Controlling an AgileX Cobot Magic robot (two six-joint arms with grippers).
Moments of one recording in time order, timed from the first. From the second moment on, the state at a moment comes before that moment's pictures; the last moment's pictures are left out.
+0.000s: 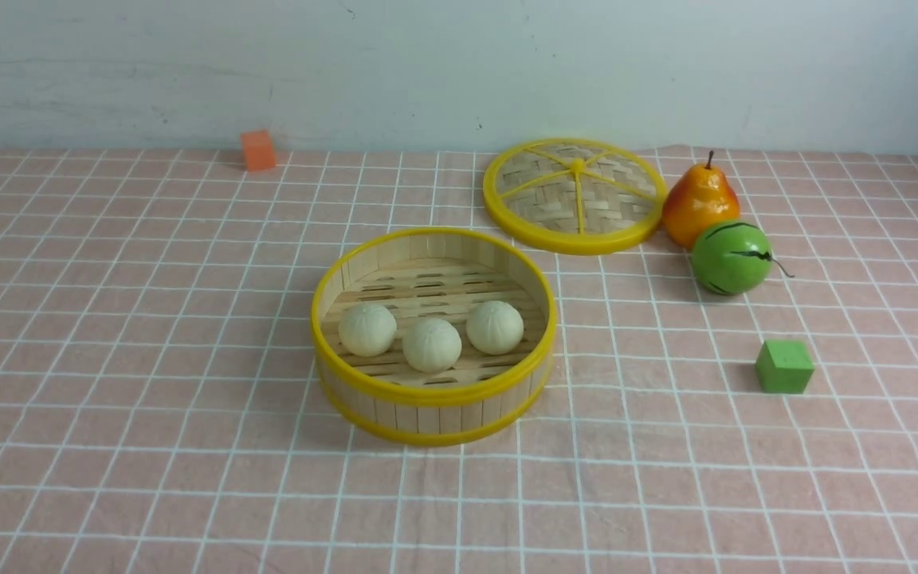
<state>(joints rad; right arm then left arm) -0.01 -0.01 0.02 -0.14 0.39 0.31 -0.01 -0.01 0.03 0.07 0.38 -0.29</state>
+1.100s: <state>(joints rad) -0.01 -0.01 0.02 -0.14 0.39 0.31 -0.01 -0.01 0.03 0.07 0.37 -0.29</state>
